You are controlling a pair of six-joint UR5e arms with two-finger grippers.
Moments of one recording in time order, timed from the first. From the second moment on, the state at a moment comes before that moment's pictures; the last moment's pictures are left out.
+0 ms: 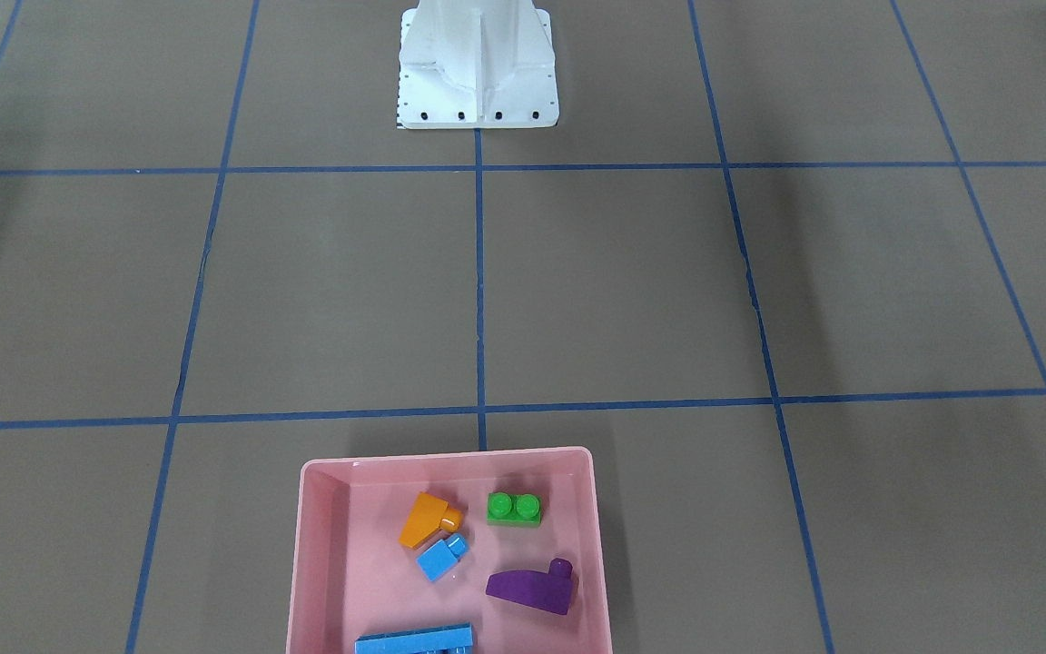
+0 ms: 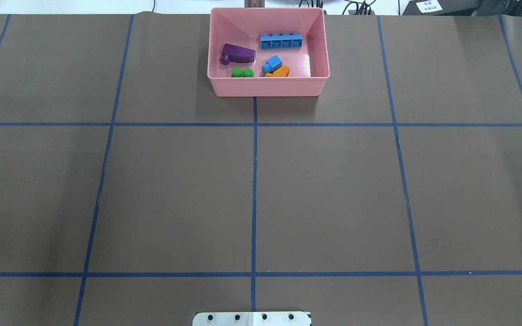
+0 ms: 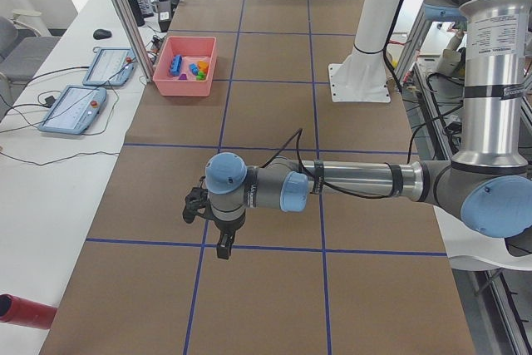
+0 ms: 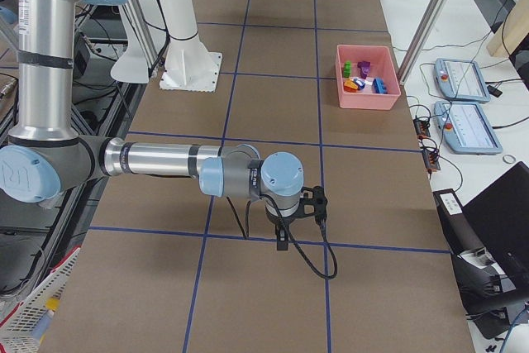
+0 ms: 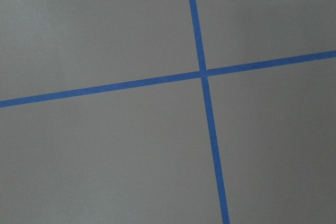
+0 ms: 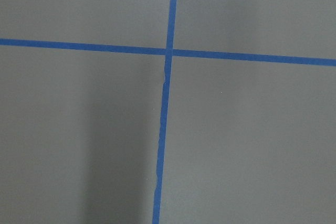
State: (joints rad) left arm -1.57 -1.51 -1.64 -1.66 -2.31 0.08; right arm 1.64 -1.69 1.71 -1.60 2.39 -0.11
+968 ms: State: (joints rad) left arm -1.57 -1.51 -1.64 -1.66 -2.31 0.07; right arm 1.64 -1.69 1.71 -1.60 2.39 -0.11
